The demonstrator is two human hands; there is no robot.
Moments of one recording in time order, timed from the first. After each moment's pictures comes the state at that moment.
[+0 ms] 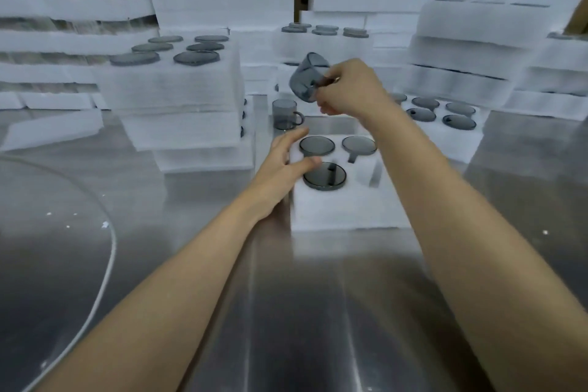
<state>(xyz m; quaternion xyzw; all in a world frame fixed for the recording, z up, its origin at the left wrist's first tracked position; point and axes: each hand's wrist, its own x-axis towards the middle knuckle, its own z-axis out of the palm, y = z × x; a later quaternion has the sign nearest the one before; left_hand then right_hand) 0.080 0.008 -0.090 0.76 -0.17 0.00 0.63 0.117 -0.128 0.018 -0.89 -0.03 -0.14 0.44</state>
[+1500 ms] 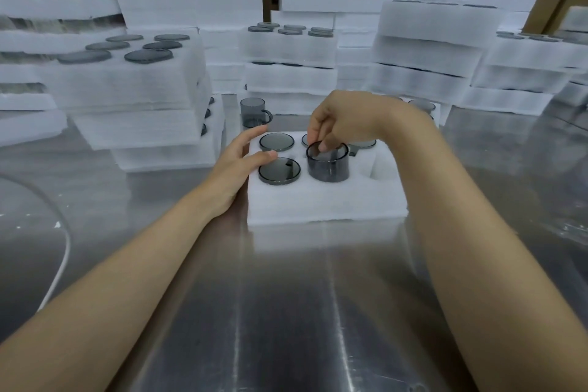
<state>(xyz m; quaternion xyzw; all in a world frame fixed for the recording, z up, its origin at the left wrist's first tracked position) 0.088 0.008 -0.096 0.72 -0.13 -0.02 0.68 0.055 -0.193 0.028 -0.97 -0.14 0.08 0.17</state>
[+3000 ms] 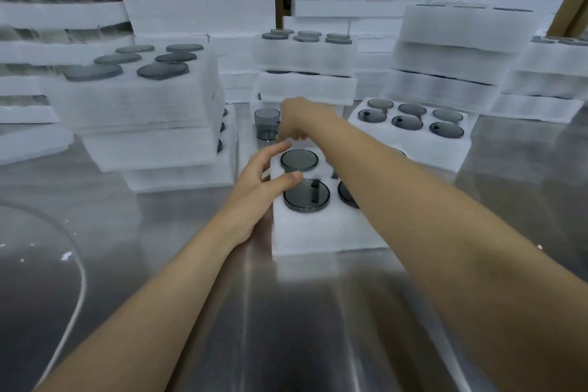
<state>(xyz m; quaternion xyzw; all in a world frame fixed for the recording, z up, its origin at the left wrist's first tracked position) 0.086 0.008 -0.097 0.73 -0.16 0.00 0.67 0.180 -0.100 -0.006 -1.00 -0.05 0.00 0.05</state>
